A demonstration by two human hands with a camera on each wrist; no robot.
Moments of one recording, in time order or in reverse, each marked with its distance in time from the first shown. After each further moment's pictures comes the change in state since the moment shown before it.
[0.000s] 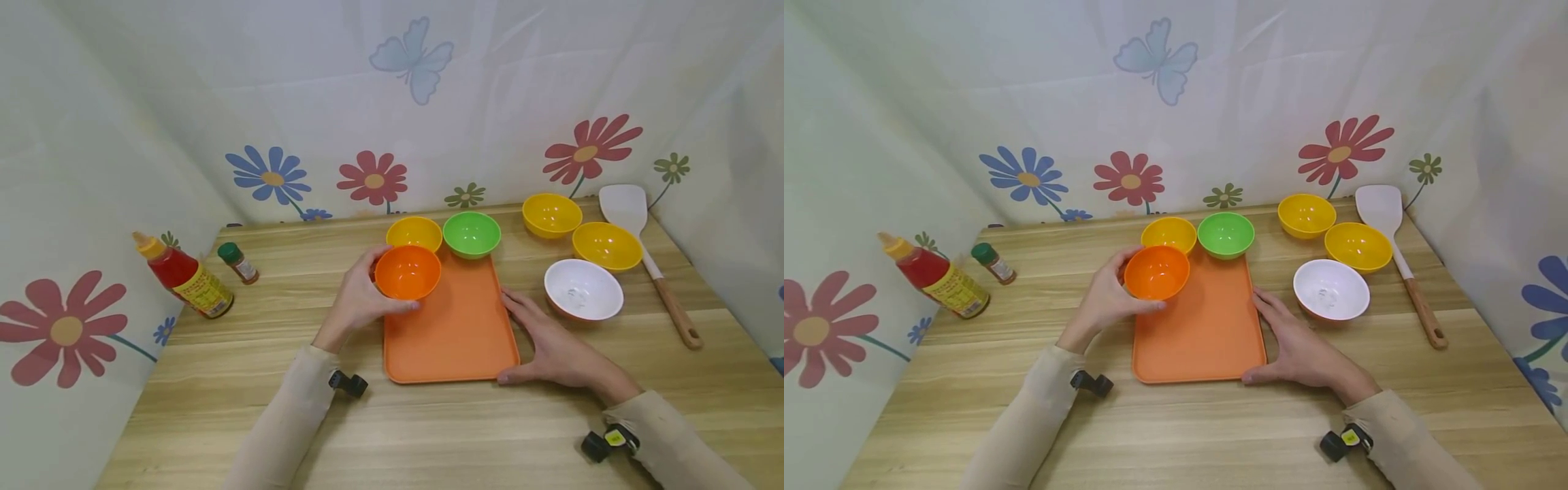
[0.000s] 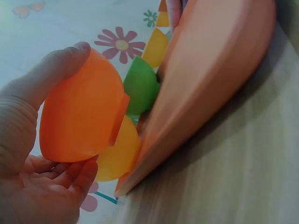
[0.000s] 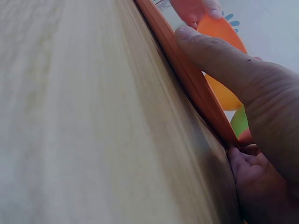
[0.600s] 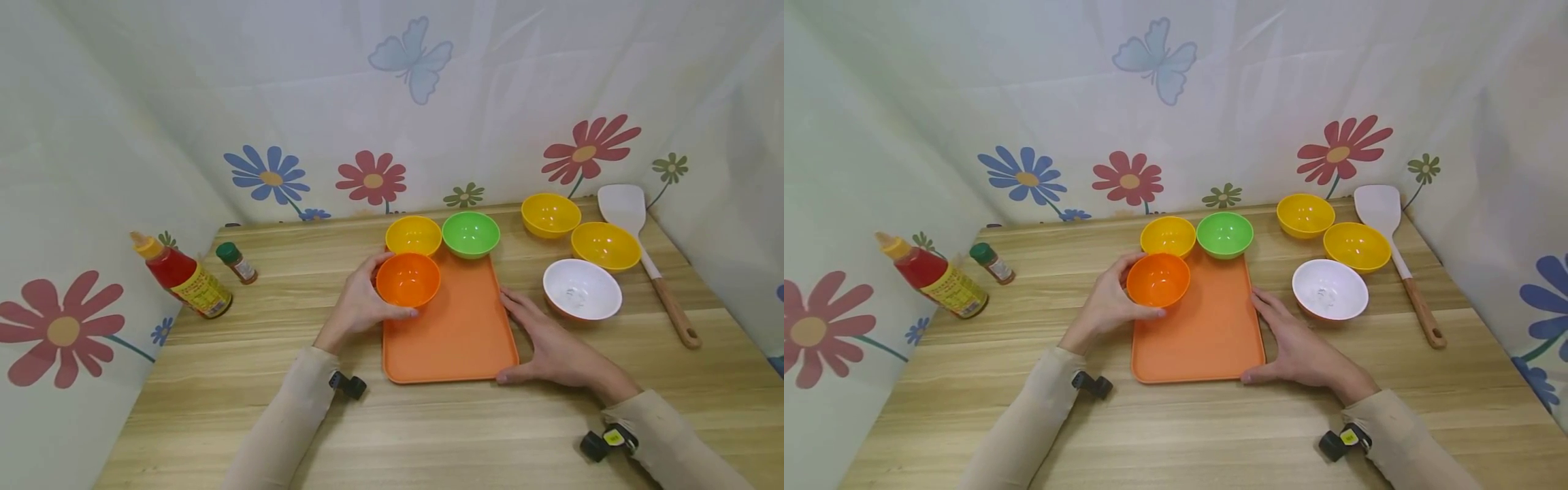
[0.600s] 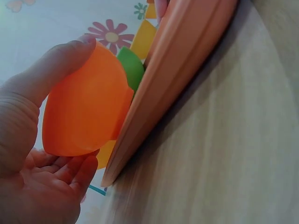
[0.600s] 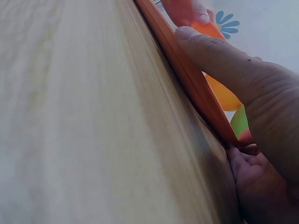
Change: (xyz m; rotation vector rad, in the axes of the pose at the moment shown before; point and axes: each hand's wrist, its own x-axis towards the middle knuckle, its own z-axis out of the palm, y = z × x) left_hand 0.002 -0.018 0.005 0.064 -0.031 -0.023; right_hand 0.000 0.001 0.000 0.008 -0.002 0.004
